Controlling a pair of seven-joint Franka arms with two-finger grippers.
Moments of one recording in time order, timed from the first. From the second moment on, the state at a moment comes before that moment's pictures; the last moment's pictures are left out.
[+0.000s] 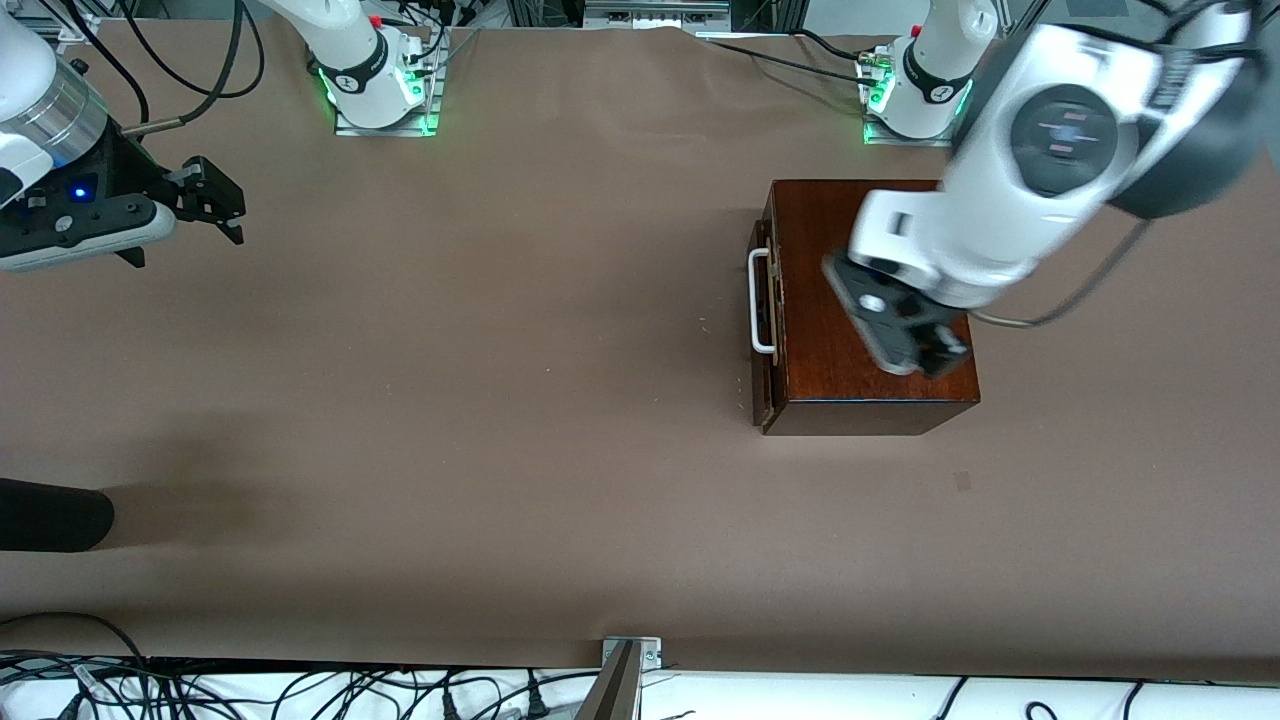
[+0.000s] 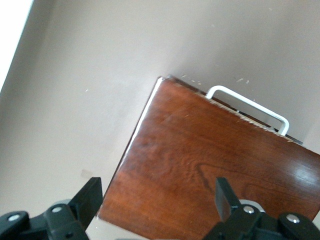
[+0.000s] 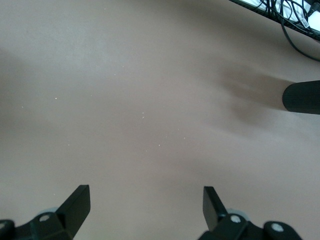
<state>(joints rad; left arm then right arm) -0.11 0.36 -0.28 -1.32 0.12 1.61 0.66 0.29 0.05 -0.11 -1.50 -0.07 1.58 -0.15</state>
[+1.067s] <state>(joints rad) -0.04 0.02 -0.02 -1.69 0.03 1.73 -0.15 0.29 0.05 -0.11 -1.50 -0.07 1.58 -0.15</state>
